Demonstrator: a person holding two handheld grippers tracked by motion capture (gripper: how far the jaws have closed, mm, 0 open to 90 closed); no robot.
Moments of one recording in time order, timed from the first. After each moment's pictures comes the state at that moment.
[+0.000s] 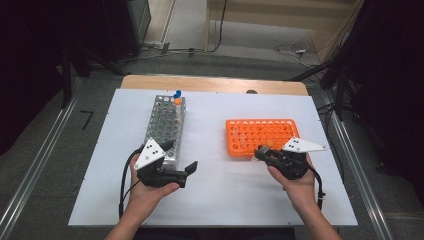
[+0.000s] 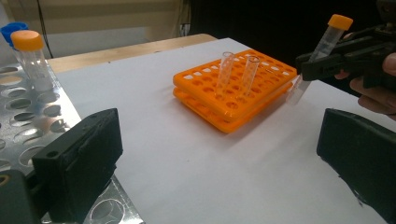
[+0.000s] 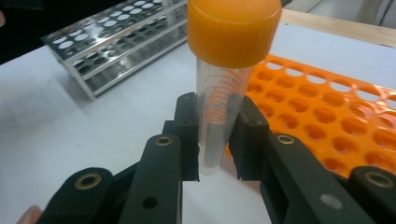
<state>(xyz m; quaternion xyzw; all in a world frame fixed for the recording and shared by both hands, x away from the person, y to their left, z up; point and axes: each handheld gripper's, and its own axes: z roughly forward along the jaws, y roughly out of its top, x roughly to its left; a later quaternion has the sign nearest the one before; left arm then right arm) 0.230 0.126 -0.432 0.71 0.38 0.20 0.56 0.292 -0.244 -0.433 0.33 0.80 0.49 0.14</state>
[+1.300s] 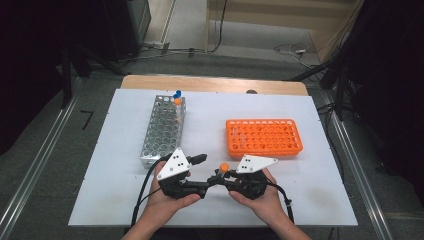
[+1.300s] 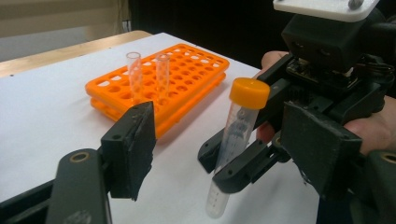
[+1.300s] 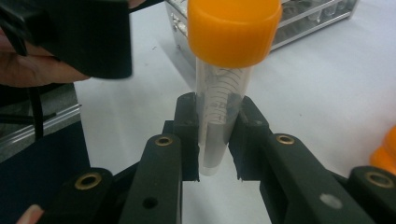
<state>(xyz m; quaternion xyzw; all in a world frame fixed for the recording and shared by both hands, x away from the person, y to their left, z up) 0.217 0.076 -0.431 0.75 0.29 0.14 0.58 0.252 -0.150 -0.450 0.21 0.85 0.47 0.05</state>
